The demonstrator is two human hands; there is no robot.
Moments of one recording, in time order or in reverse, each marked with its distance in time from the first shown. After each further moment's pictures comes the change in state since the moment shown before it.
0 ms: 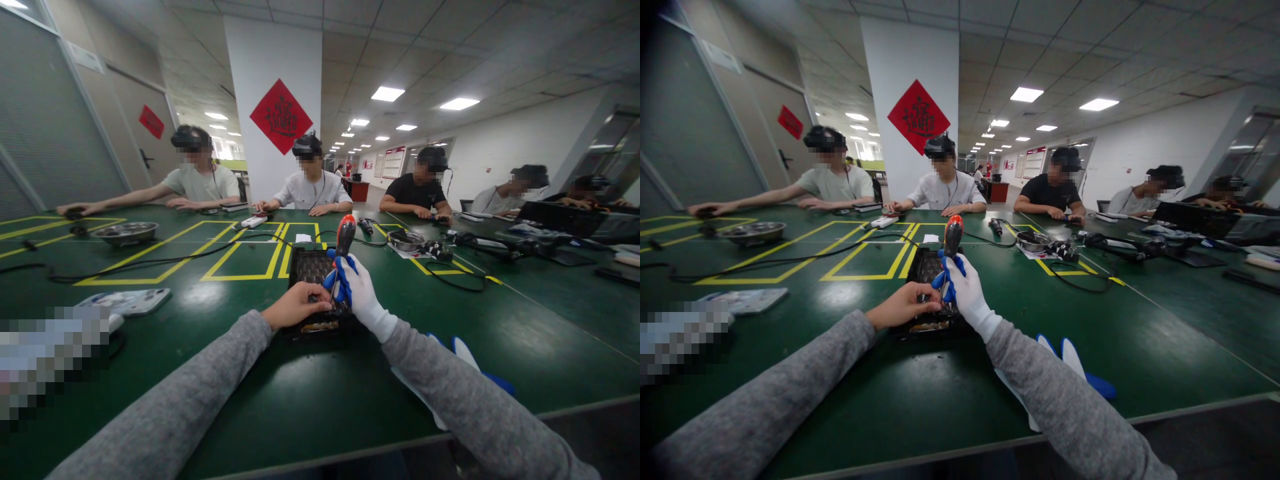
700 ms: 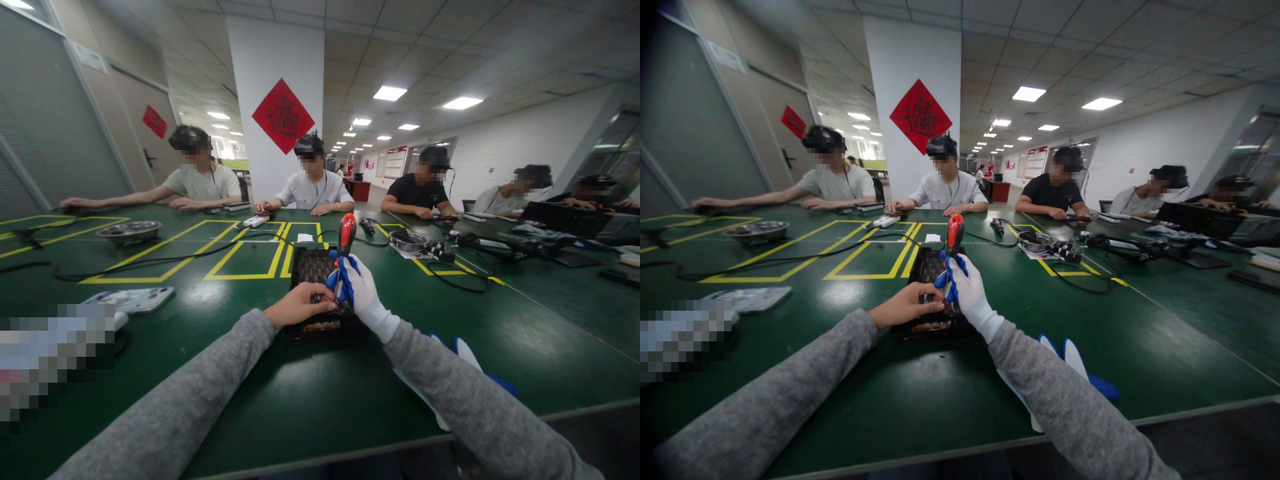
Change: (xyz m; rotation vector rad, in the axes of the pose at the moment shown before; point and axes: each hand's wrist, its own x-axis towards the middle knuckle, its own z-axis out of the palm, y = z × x) left_hand 0.000 0.003 -0.001 0.024 -0.015 0.024; right_hand 0.001 0.002 0.001 0.029 0.006 0.005
